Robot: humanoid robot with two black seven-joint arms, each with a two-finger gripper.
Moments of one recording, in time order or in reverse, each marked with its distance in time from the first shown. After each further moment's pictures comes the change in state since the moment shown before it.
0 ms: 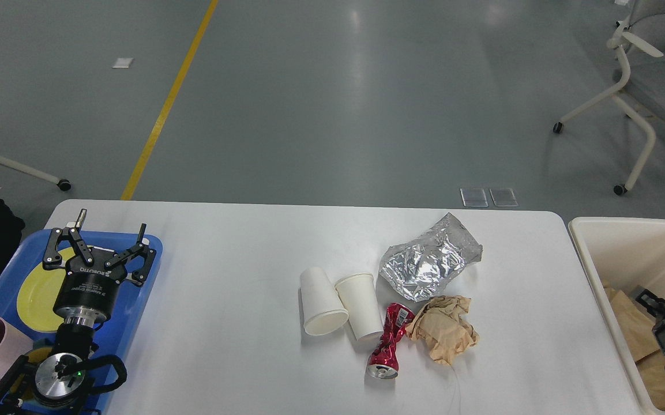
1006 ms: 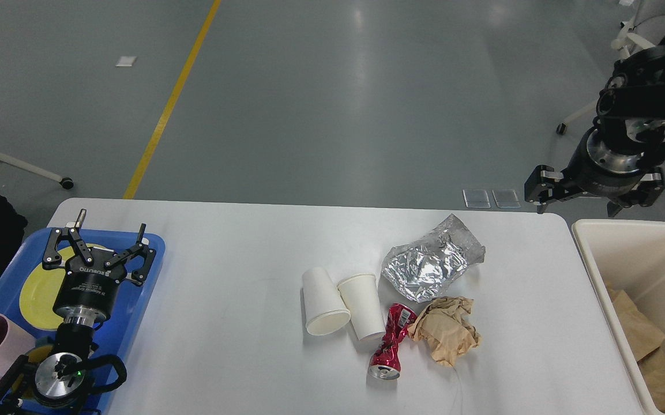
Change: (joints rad) left arm 0.000 0.000 -0.001 0.000 0.000 0.000 0.000; right arm 1.459 0.035 -0.238 1.290 -0.306 0.483 -0.261
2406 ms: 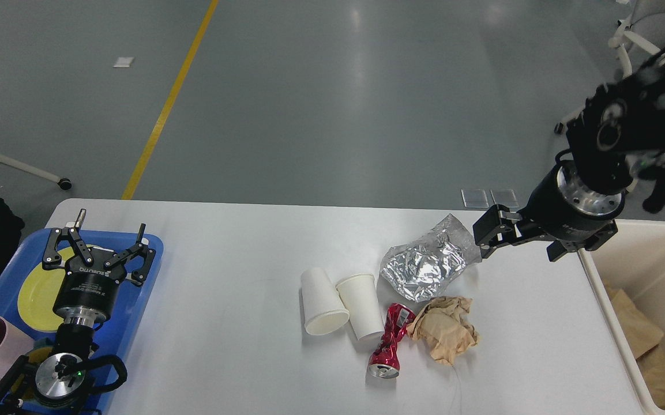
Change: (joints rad) left arm 0.000 0.000 -0.001 0.000 0.000 0.000 0.000; right arm -0.011 -0.022 0.082 0.284 -0.058 -0.180 0.168
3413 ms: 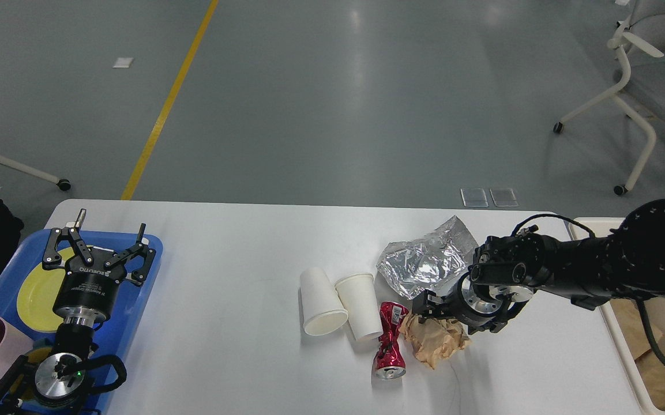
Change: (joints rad) left arm 0.000 0.000 0.000 0.000 0.000 0.000 0.000; right arm -0.790 0.265 0.247 -0.656 0.013 -0.102 -0.001
